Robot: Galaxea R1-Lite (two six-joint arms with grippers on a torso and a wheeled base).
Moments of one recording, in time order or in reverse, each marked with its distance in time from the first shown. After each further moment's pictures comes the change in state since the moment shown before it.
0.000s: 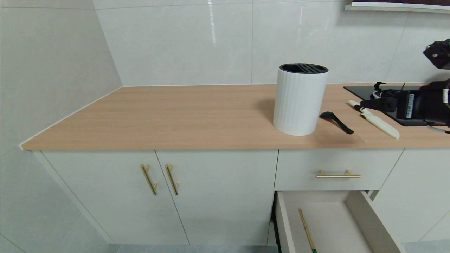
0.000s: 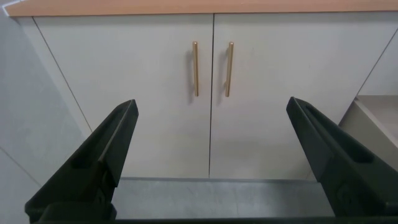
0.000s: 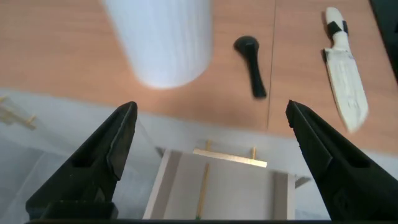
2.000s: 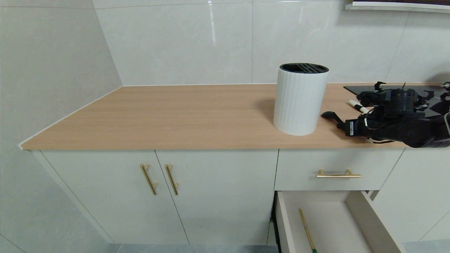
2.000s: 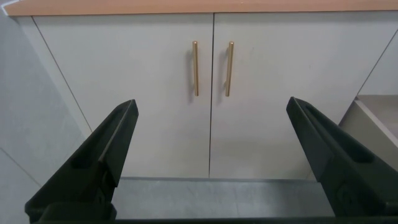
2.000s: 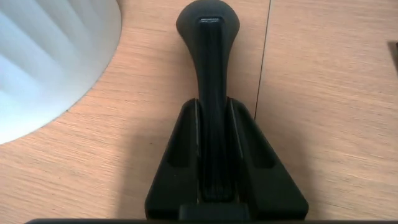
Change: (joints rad) left arm 0.000 0.000 0.000 0.000 0.000 0.000; right arm -0.126 0.619 -0.211 -0.295 0.119 -0.092
